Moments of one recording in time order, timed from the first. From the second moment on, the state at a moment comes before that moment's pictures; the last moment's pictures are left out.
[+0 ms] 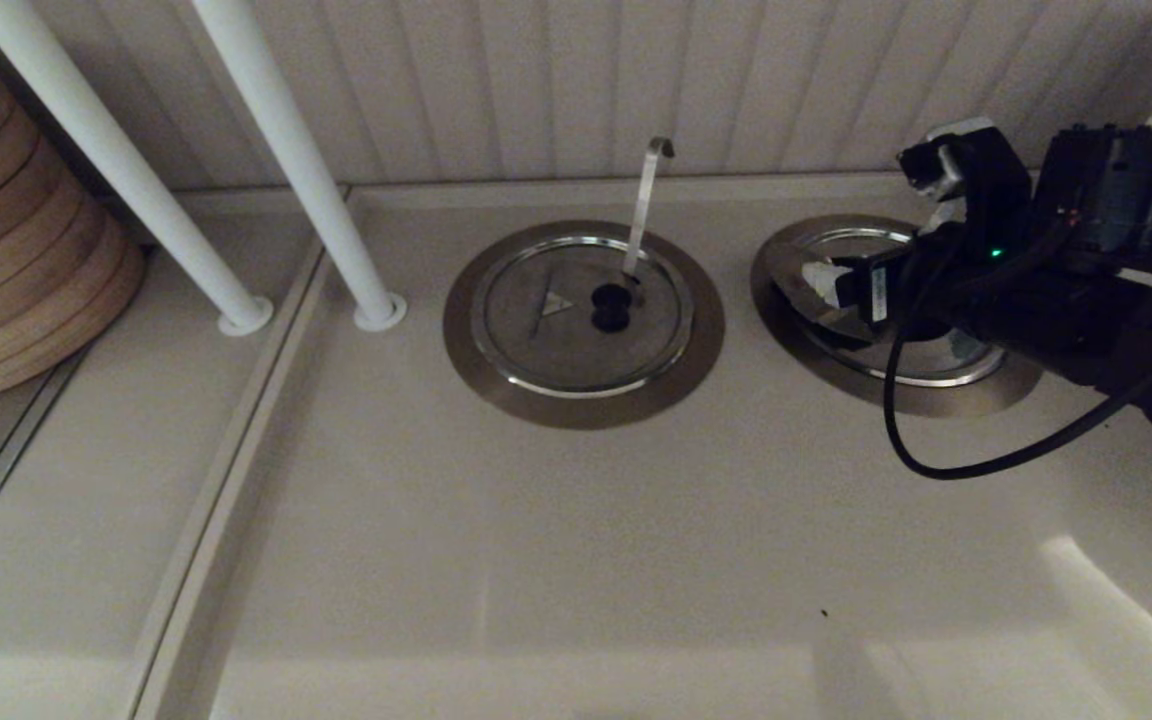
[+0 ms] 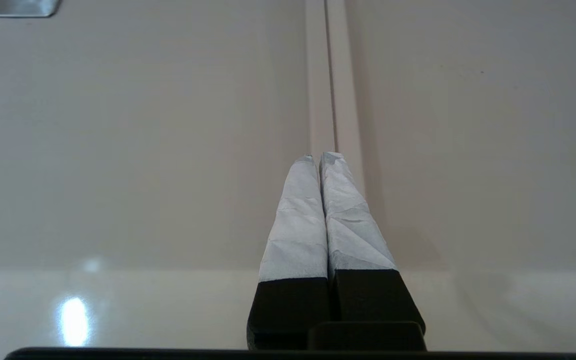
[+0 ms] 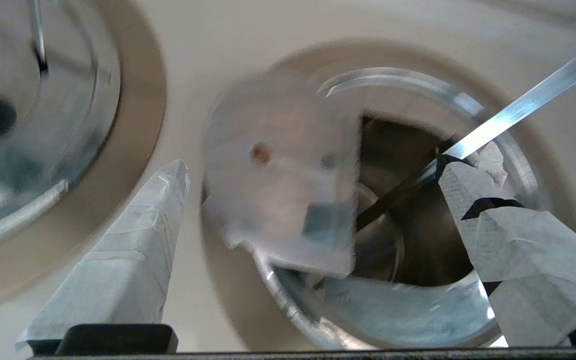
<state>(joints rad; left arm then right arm) 0.00 0.00 0.00 0.00 0.00 -0.01 0.29 1.68 -1.12 -0.50 -0.22 -0.24</state>
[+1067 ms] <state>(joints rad) 0.00 0.00 0.00 0.00 0.00 -0.01 0.29 1.84 -1.11 -0.61 -0.32 -0.36</state>
